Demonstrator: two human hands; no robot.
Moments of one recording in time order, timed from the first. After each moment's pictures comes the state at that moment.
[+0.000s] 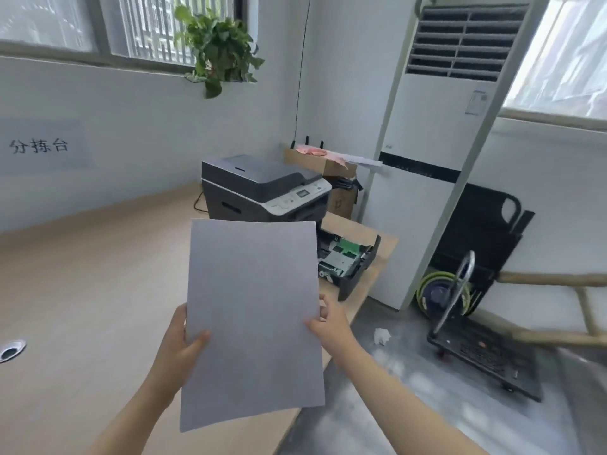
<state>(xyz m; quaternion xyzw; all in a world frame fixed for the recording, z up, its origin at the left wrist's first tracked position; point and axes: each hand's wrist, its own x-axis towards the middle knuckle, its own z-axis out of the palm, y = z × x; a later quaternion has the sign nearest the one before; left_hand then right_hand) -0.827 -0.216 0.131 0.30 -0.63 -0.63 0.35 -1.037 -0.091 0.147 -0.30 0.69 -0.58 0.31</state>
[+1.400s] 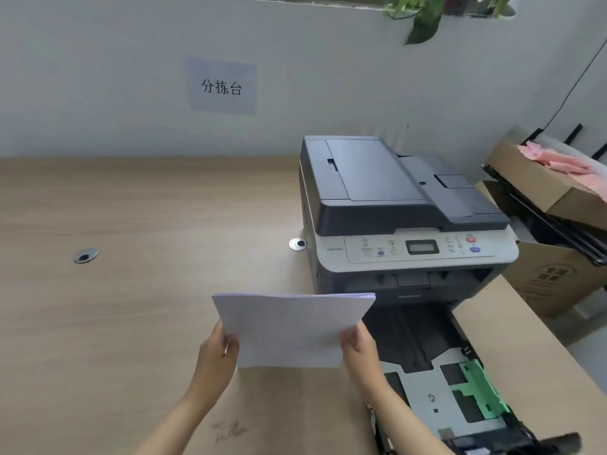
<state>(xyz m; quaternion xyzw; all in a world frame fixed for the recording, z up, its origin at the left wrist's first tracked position) -1.142 -0.348 0.057 0.67 -0.49 -0.35 0.43 -1.373 -0.385 0.044 -0.54 0.57 -0.41 0.47</state>
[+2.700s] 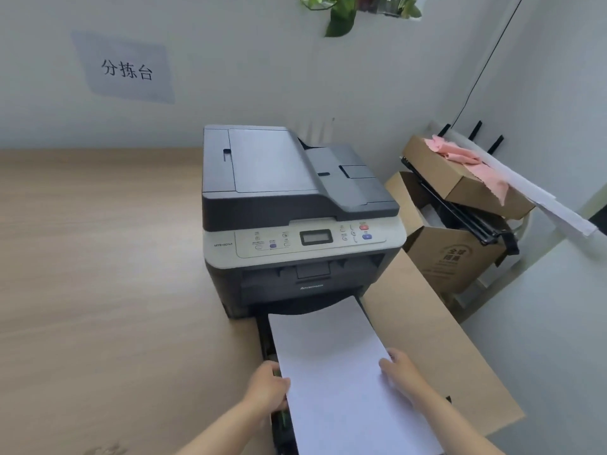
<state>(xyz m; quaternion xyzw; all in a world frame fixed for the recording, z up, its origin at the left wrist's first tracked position) -1.381 -0.361 0.021 0.67 -0.34 -0.63 0.21 -1.620 -0.365 0.044 -0.41 0.77 -0.20 0.46</state>
